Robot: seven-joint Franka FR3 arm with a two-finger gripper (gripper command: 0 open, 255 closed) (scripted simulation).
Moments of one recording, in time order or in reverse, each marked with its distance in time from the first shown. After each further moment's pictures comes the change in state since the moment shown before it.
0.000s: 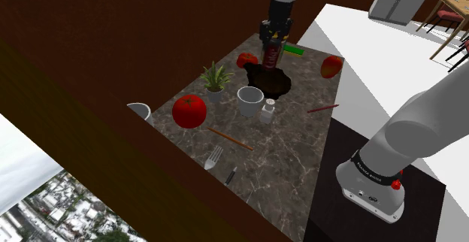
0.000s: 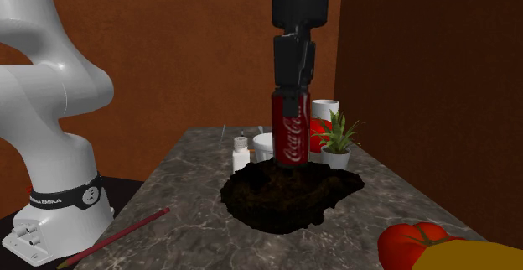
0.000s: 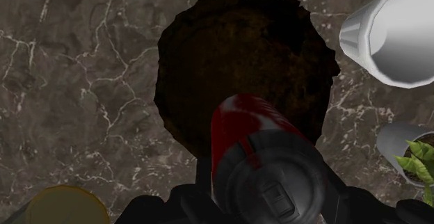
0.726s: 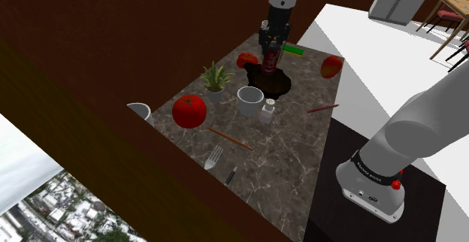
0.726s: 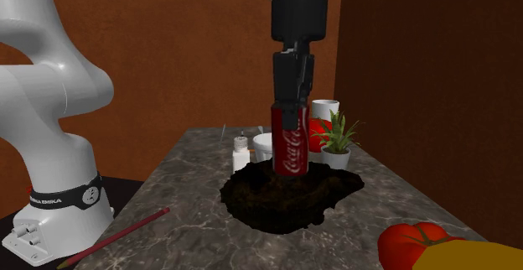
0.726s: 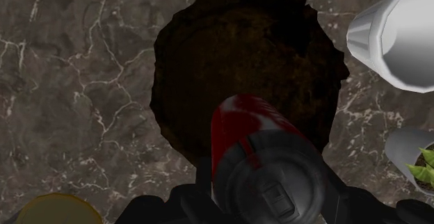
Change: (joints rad) arm 0.000 0.009 0.001 -0.039 0.000 0.048 0.001
